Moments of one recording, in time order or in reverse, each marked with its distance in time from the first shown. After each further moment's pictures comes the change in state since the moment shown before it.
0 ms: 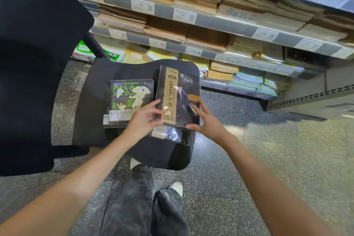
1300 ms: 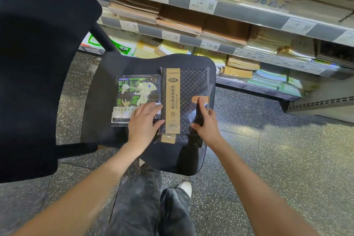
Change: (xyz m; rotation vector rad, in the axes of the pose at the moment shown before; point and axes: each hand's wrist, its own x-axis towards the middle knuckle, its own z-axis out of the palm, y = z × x) left_hand 0.010 -0.050 0.002 0.790 0.235 -0.028; right_hand 0.046 0.000 0.060 0.315 0.181 0.165
